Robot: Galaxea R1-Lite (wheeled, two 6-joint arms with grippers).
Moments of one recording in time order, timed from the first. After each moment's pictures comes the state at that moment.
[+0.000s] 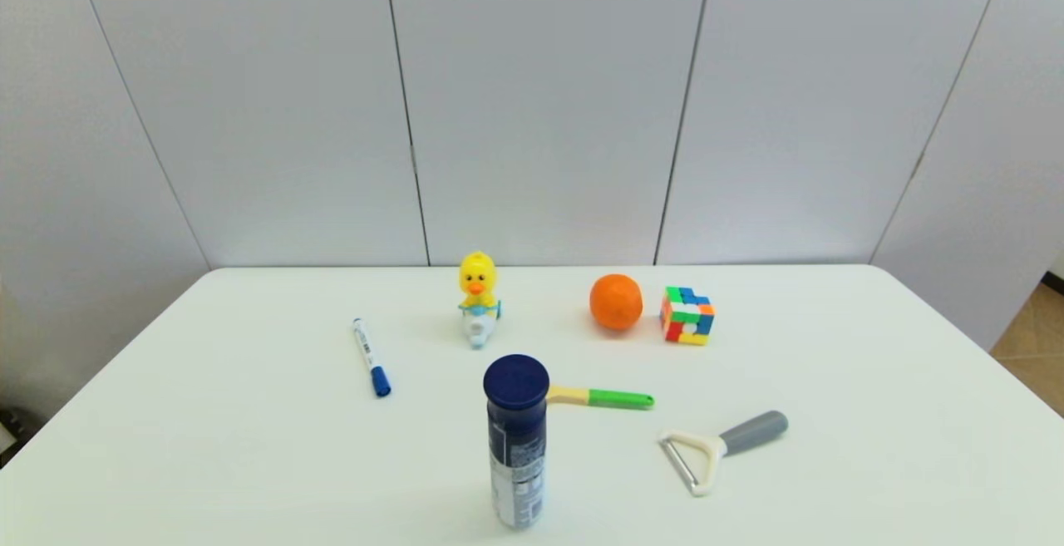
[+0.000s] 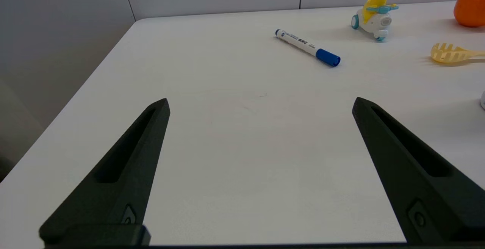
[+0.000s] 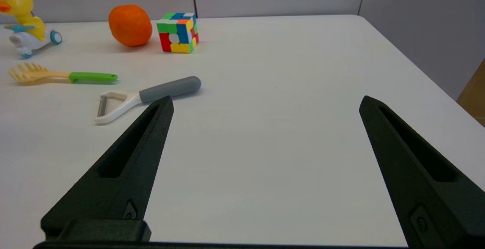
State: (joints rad) left arm 0.00 0.00 0.00 0.00 -0.04 0.07; right arm 0.00 0.00 0.00 0.00 -0.02 0.02
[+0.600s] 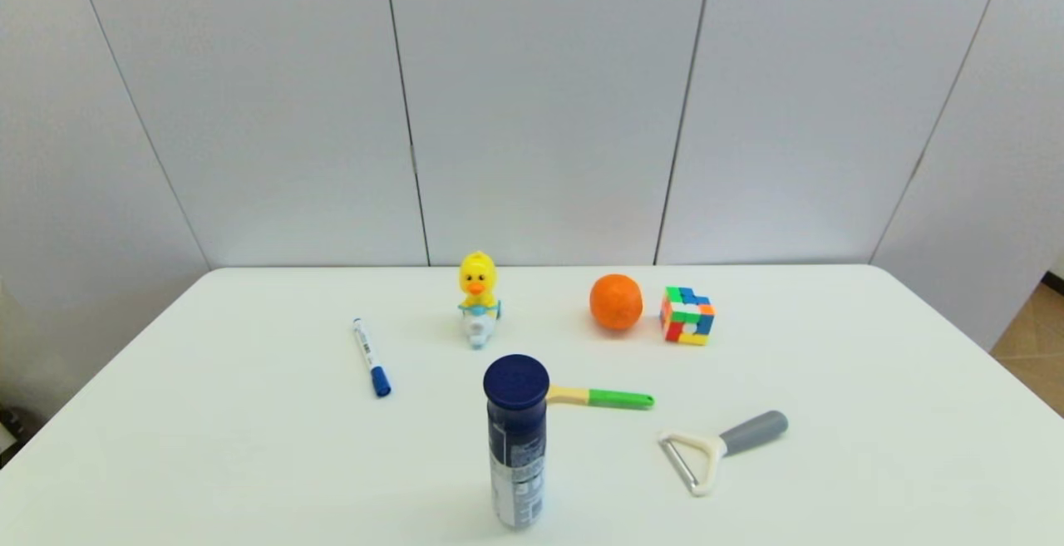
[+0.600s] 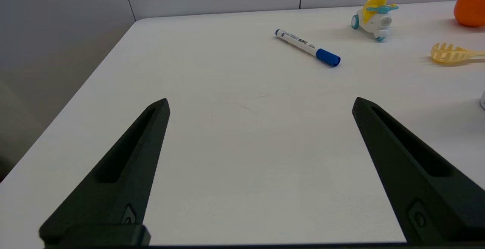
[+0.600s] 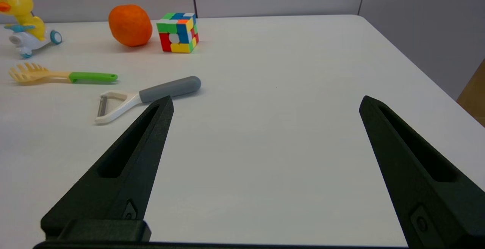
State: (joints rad) left arm 0.00 0.00 0.00 0.00 -0.04 0.07; right arm 0.00 0.00 0.00 0.00 -0.02 0.02
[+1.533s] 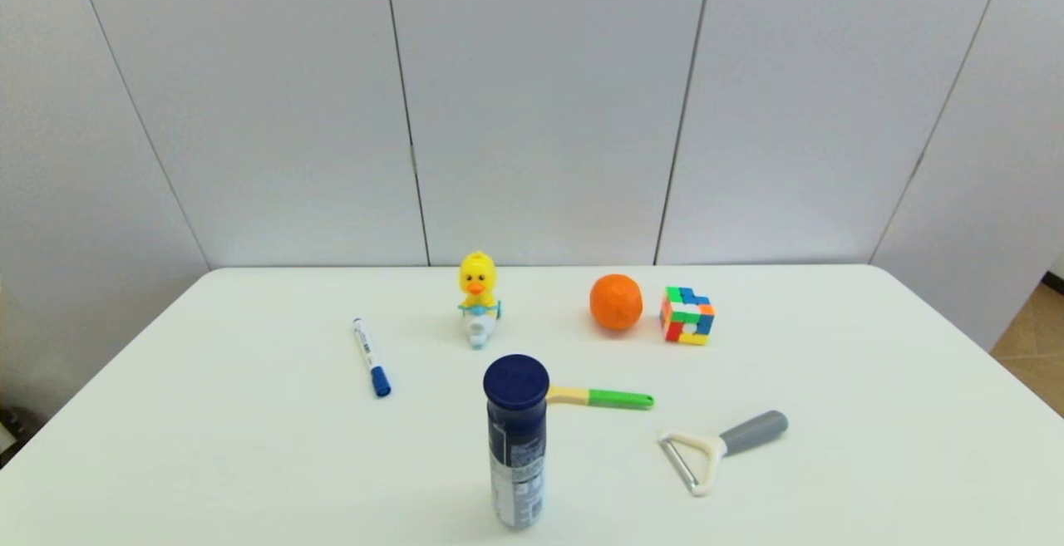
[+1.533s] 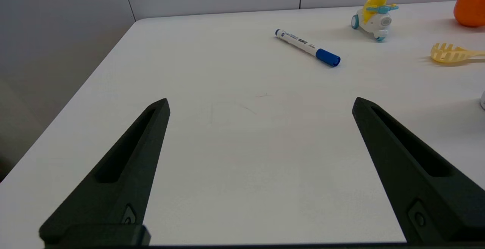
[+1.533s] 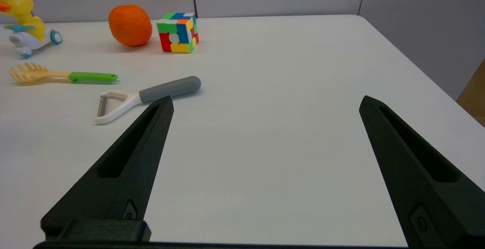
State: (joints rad) left arm 0.00 0.00 0.00 0.00 -0.04 0.07; right arm 0.00 0.00 0.00 0.00 -0.02 0.02
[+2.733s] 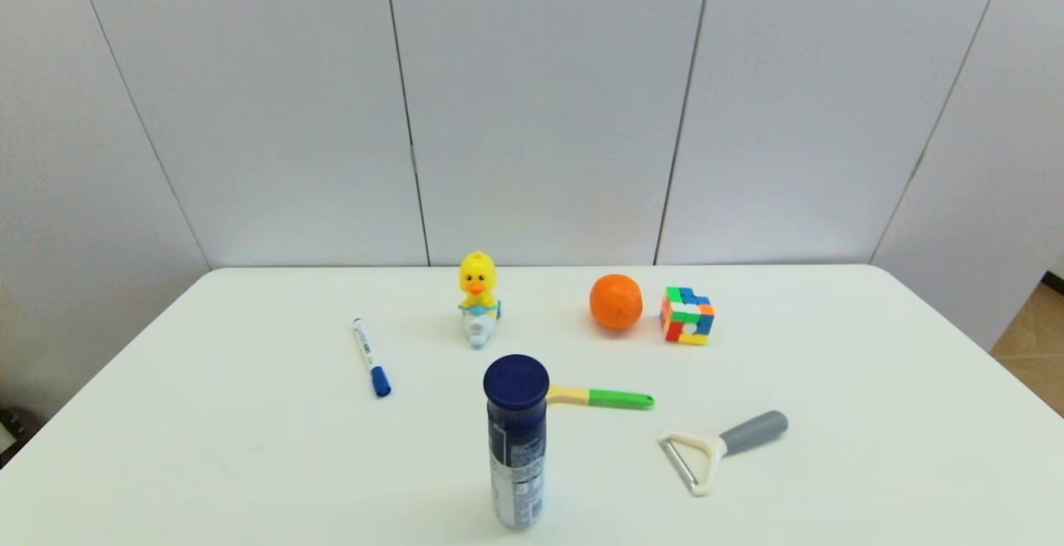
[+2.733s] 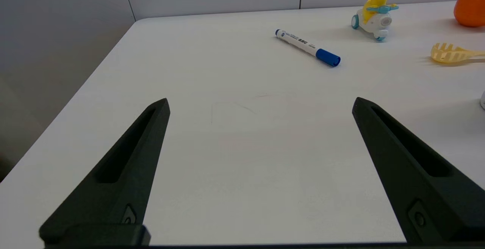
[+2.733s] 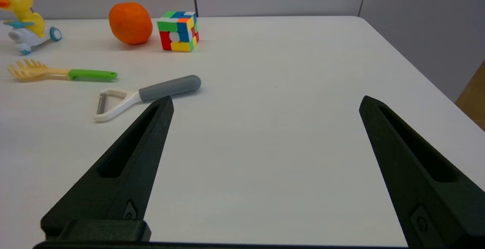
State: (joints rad) left arm 0.00 0.00 0.00 0.00 -0.04 0.07; right arm 0.00 0.00 0.00 0.00 -0.01 0.00
